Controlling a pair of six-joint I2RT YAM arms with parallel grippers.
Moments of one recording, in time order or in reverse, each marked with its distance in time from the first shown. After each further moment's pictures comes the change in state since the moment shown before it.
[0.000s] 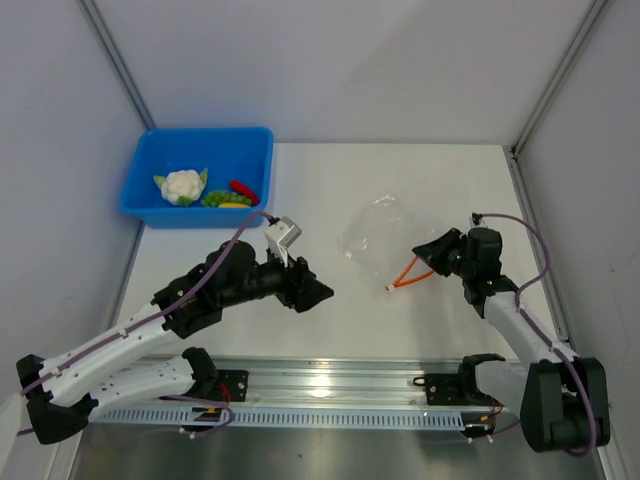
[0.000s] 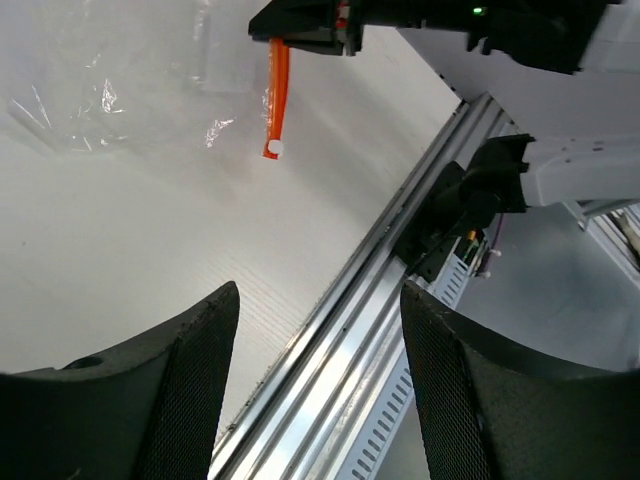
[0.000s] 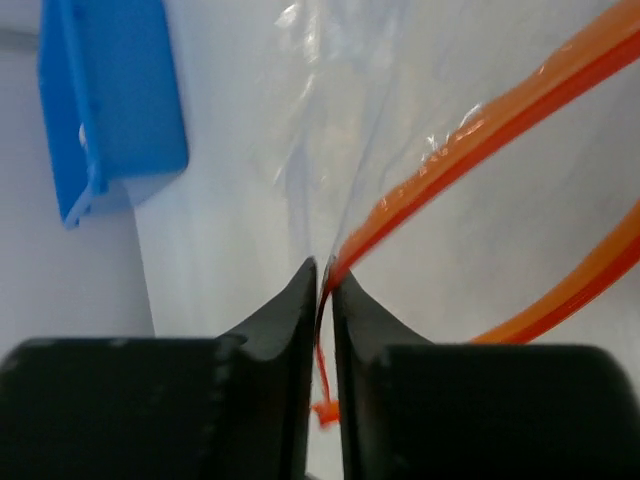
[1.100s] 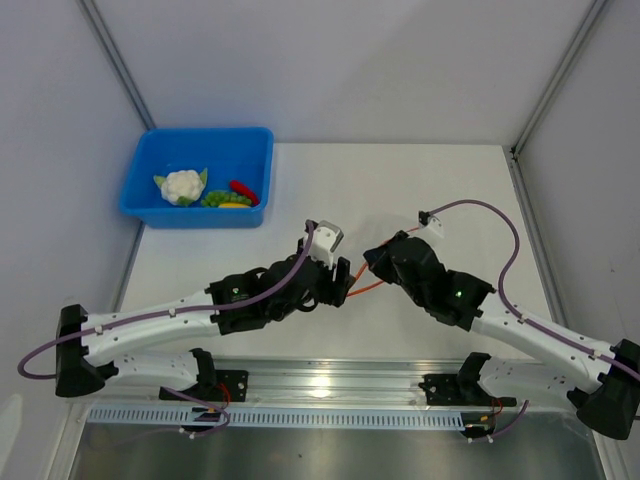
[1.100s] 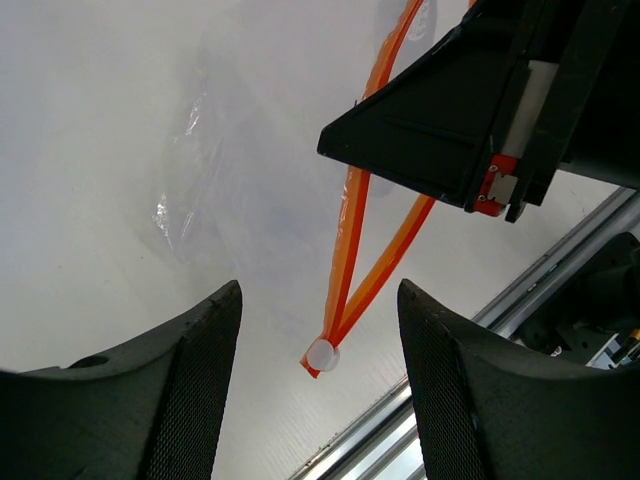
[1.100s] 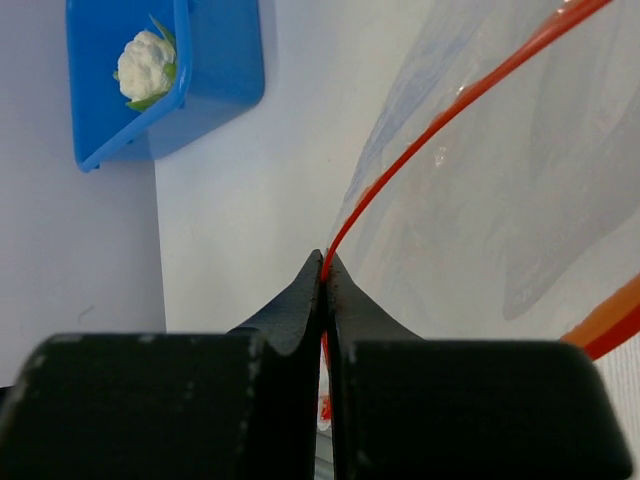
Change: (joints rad) left arm -0.284 0.285 0.131 0.029 -0.628 0.033; right arm 0.878 -0.072 0.379 -0.415 0.819 0.262
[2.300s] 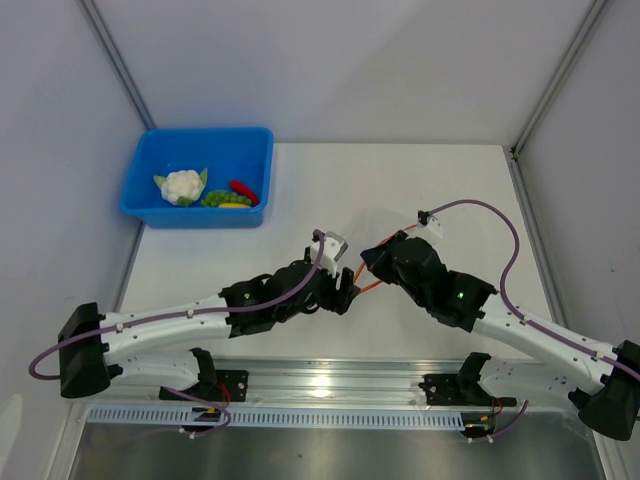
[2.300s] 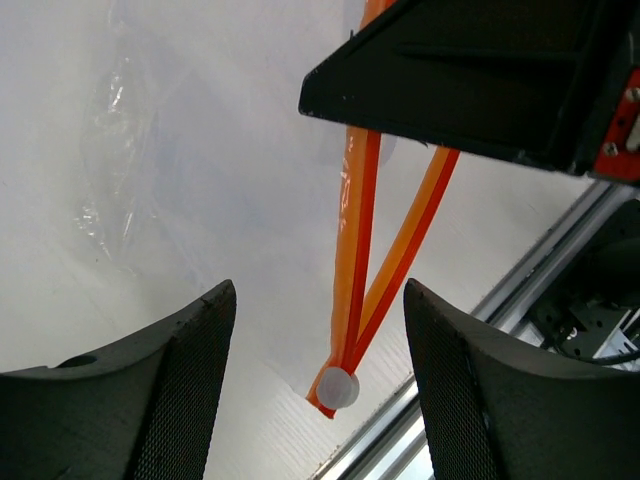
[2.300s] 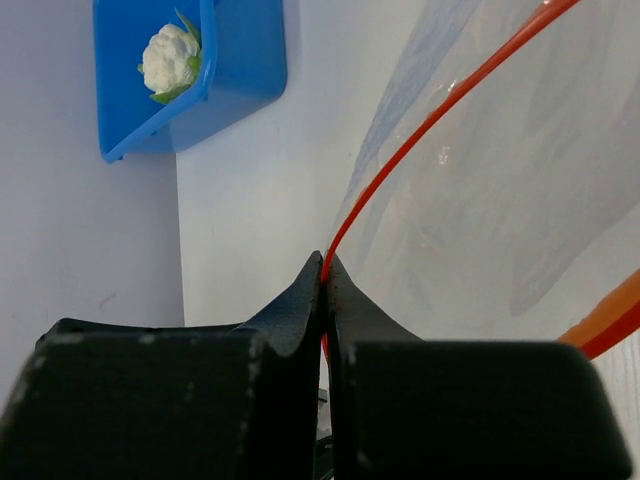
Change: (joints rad) left arm 0.051 0.062 -0.146 0.202 0.124 0.024; right arm 0.008 -0.017 0.000 0.019 -0.025 0.006
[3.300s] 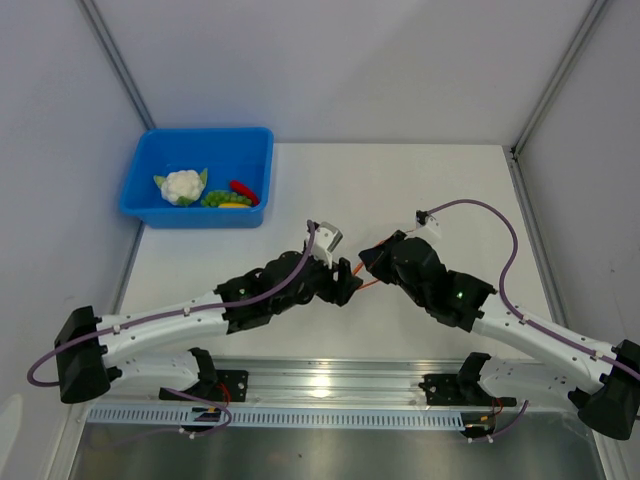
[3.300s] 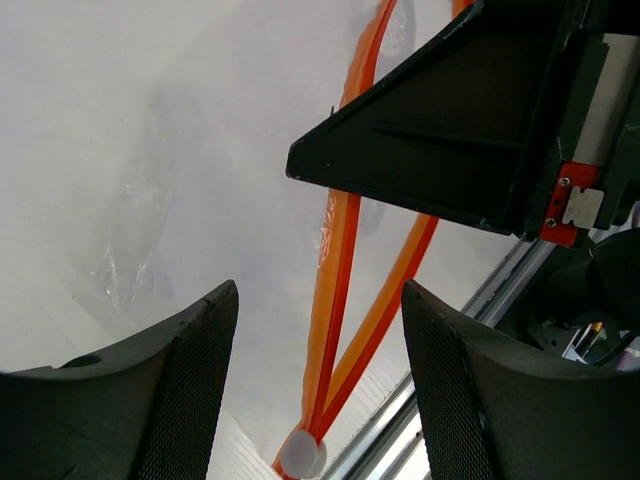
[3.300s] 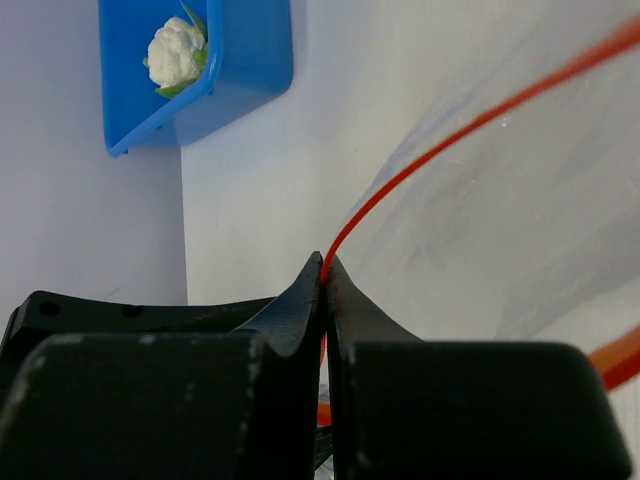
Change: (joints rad) left arm 0.064 -0.043 -0.034 0.100 0.105 -0.010; right arm 0.002 0.004 0.000 0.011 -0.014 0.000
